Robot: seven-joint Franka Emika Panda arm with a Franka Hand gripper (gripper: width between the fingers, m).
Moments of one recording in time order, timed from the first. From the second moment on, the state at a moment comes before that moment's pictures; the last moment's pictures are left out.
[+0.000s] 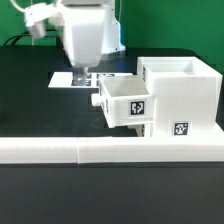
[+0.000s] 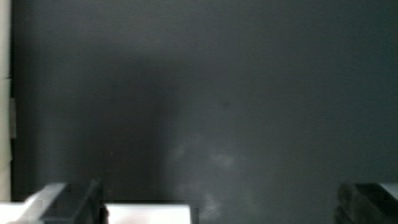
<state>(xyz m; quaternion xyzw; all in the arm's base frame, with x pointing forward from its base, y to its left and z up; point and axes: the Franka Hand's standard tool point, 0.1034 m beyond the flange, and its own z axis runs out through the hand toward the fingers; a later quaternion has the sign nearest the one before) 0.554 -0.068 0.084 -0.64 -0.77 0.01 0.05</state>
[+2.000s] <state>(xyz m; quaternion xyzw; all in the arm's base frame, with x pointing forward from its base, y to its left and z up) 0.564 0.024 0.058 -0.74 -0.66 0.00 0.12</state>
